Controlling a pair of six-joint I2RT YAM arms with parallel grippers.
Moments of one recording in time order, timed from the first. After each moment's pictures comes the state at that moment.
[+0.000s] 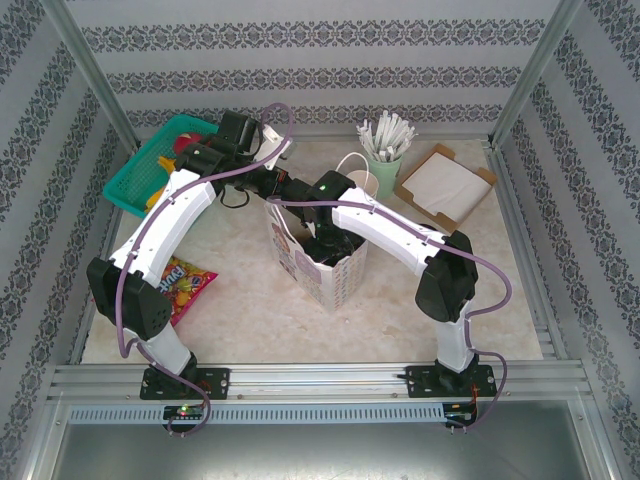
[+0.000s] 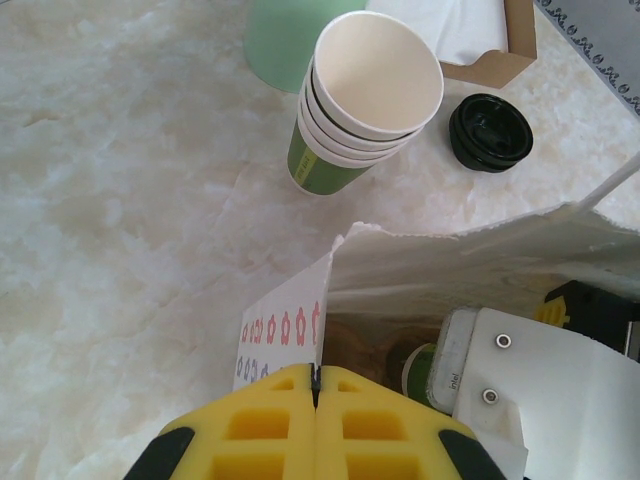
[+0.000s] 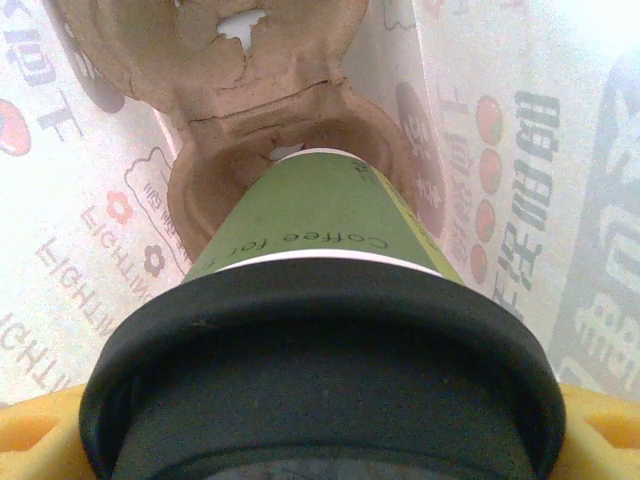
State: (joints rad) left arm -0.37 1.68 1.78 -0.99 0.40 0.07; right arm 0.84 1.97 1.90 -1.55 0.04 0.36
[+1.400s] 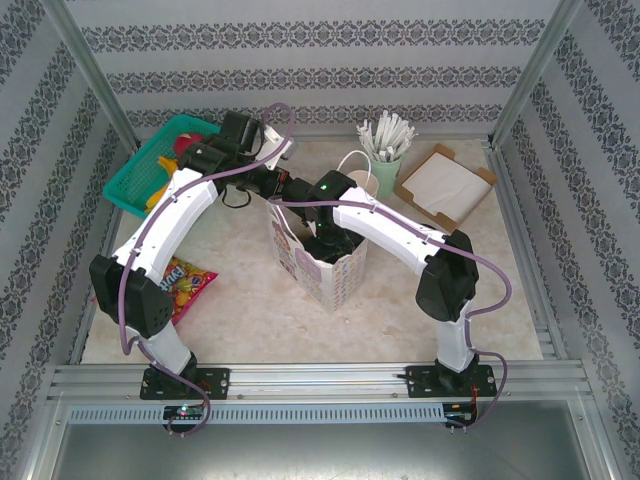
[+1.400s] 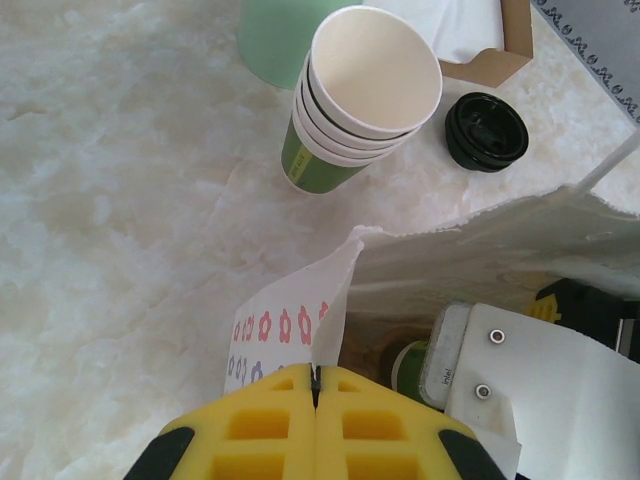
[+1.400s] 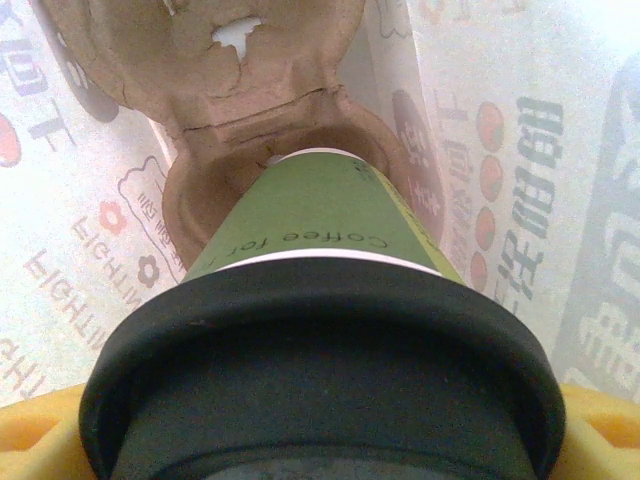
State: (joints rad) left arm -0.37 1.70 1.78 -0.99 0.42 0.07; right arm 0.83 1.97 1.88 -1.53 0.04 0.36
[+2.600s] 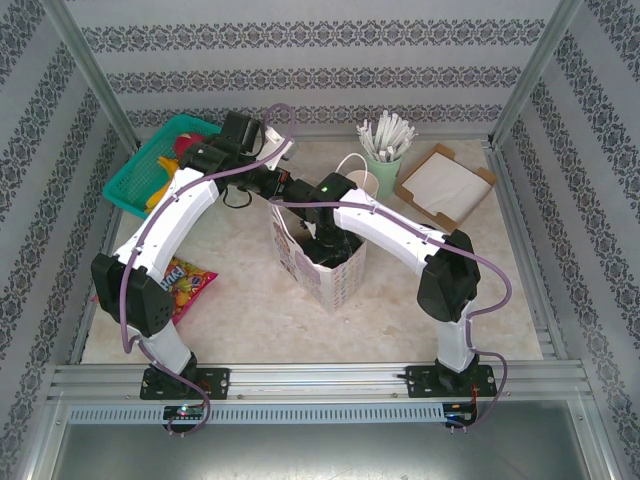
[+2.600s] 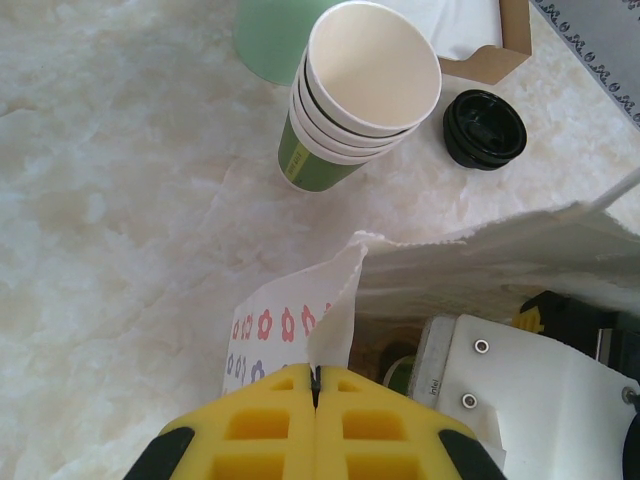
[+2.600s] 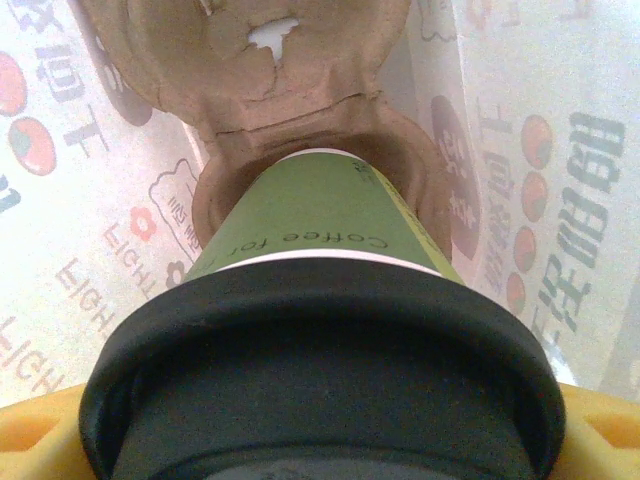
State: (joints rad) left arm -0.37 1.70 1.78 -0.99 0.42 0.07; right arm 0.83 1.96 1.84 -1.48 -0.02 0.36
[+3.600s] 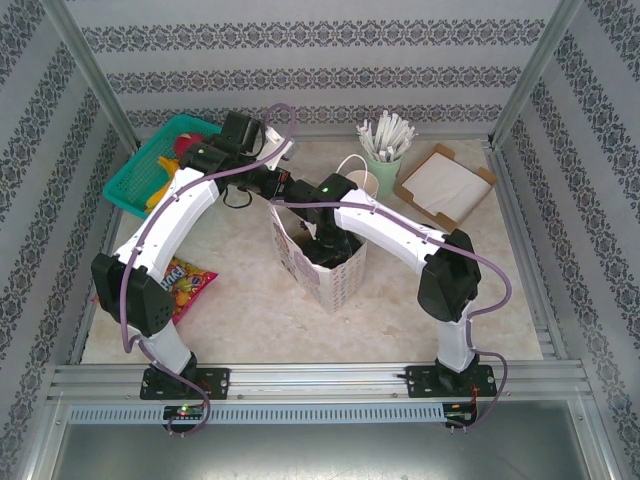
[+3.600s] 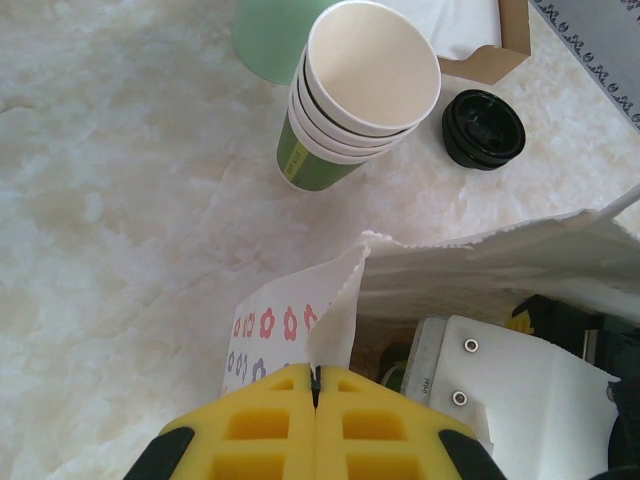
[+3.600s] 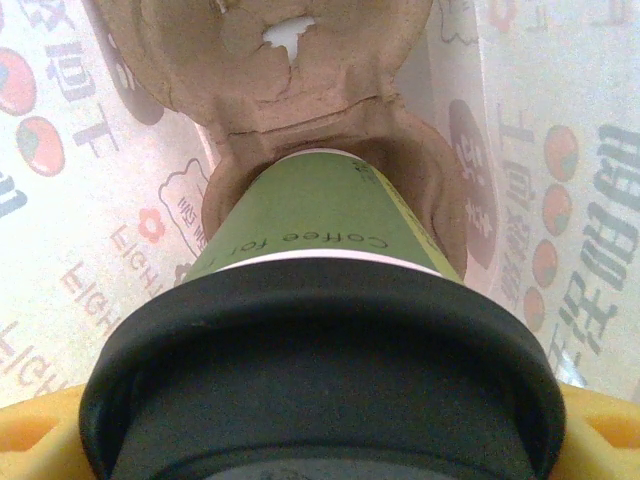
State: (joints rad) left arm -0.37 1.70 1.78 -0.99 0.43 0.06; right arm 0.82 1.96 1.82 -1.46 -0.05 0.36
